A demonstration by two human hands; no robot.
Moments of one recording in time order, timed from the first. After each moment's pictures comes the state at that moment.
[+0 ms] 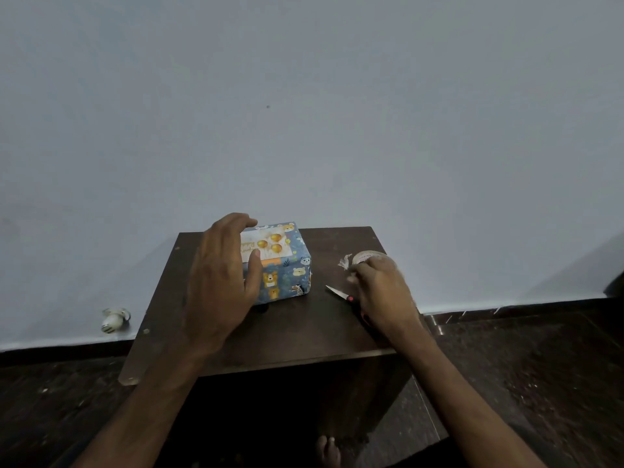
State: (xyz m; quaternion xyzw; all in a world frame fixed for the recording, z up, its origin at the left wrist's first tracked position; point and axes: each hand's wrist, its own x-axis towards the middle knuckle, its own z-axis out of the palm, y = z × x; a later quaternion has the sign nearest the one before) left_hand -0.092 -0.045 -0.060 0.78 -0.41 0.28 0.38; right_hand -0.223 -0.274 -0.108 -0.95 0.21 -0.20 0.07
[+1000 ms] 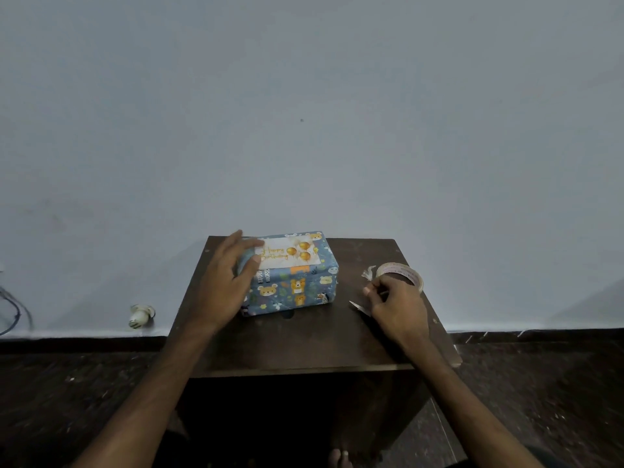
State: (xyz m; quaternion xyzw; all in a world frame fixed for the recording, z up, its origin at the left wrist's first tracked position) left_hand -0.040 -0.018 -0.089 0.81 -0.31 0.04 0.50; right_hand -0.212 -0.249 -0.105 -0.87 0.33 -0.23 0.26
